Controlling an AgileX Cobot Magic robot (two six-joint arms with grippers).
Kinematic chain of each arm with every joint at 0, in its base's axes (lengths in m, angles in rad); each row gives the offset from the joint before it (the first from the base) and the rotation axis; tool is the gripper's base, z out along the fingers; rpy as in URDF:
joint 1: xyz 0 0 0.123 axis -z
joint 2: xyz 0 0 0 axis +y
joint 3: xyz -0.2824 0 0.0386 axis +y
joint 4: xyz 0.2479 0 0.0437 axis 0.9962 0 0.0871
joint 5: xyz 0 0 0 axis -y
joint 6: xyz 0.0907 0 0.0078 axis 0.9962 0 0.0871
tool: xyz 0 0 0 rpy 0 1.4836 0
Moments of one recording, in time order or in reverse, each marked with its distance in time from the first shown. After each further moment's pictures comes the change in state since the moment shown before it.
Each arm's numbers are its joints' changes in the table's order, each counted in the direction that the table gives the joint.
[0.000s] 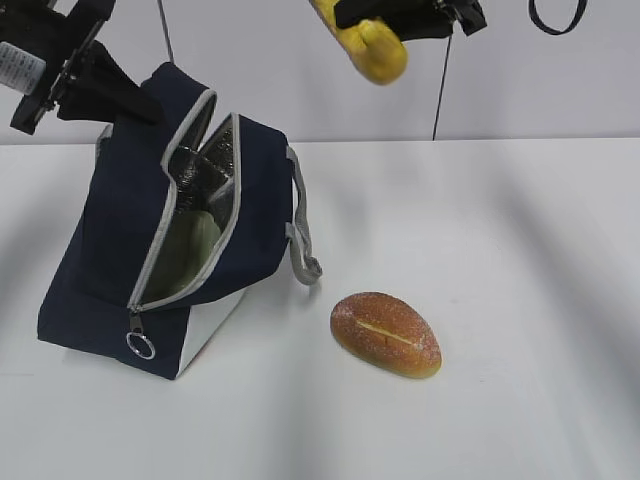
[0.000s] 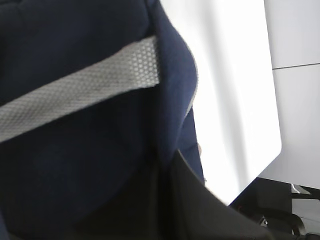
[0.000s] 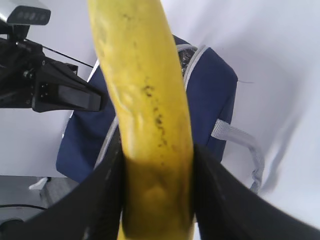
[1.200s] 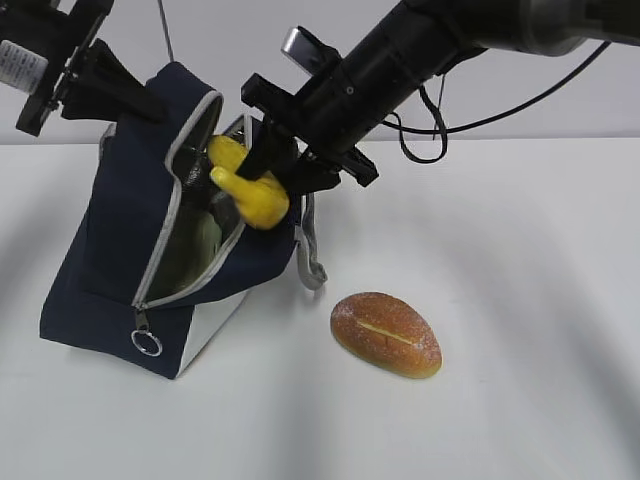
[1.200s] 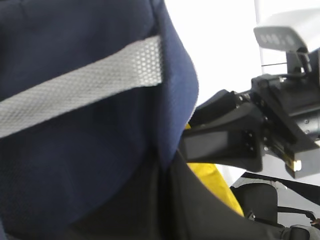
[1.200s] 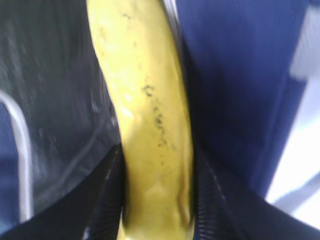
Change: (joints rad) left arm 0.000 0.005 0.000 -0.031 -0.025 0.000; right arm -0.248 0.185 0.060 -0.117 0.081 0.357
